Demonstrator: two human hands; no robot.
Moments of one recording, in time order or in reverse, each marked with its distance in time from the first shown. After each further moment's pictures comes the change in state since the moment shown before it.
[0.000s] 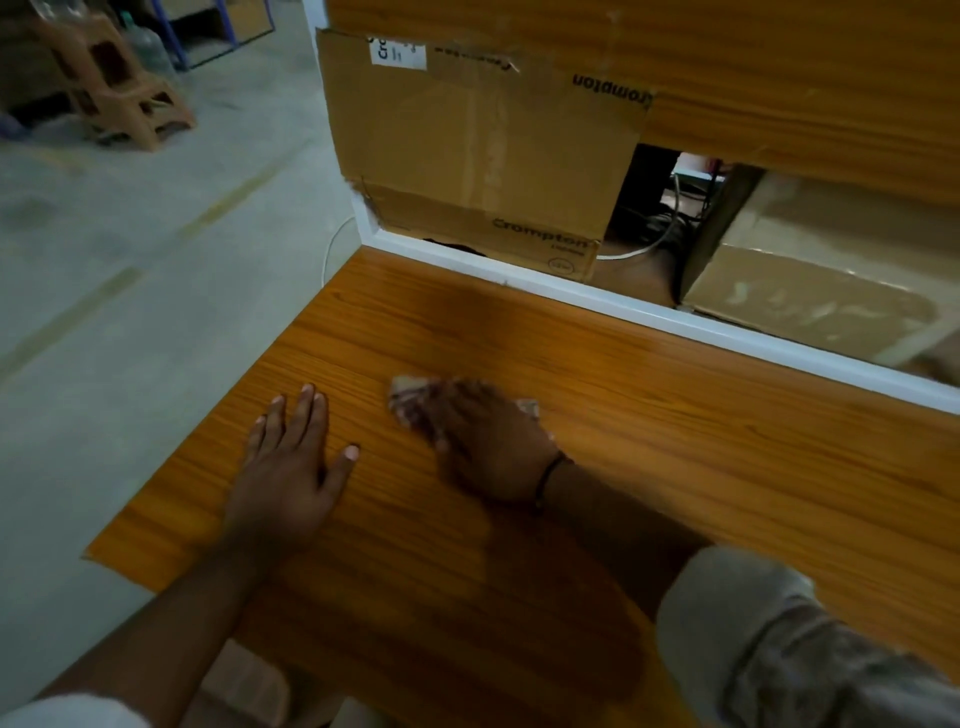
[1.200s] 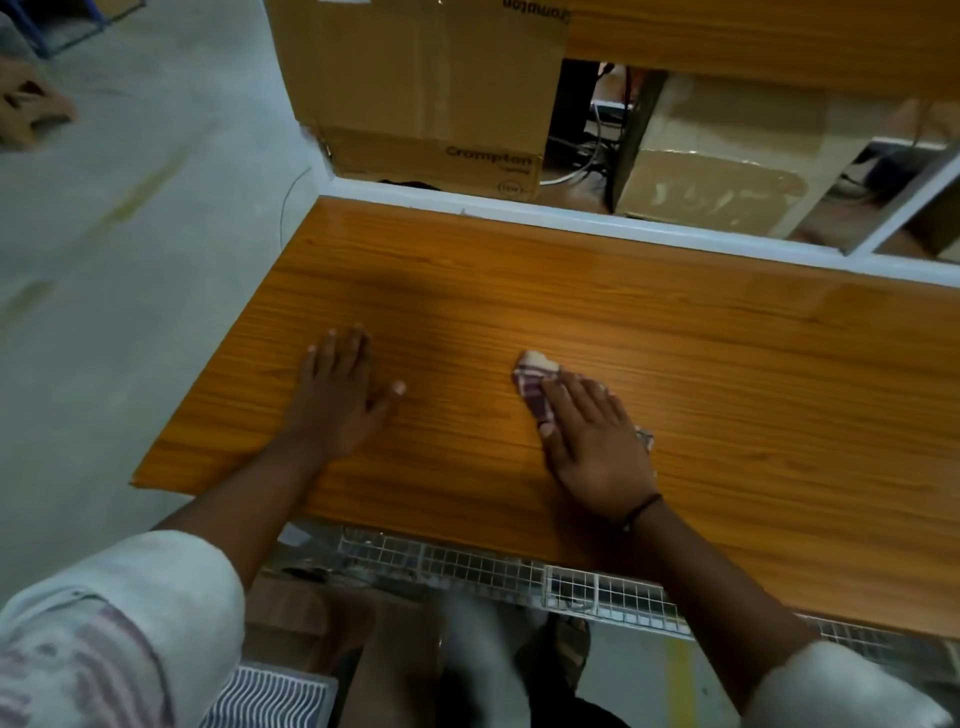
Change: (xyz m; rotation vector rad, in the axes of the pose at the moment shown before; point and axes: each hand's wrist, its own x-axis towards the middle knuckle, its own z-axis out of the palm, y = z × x) left_hand -0.014 0.020 -0.003 0.108 -0.134 0.284; right_hand -0.196 -0.087 0.008 0.018 0.115 0.675
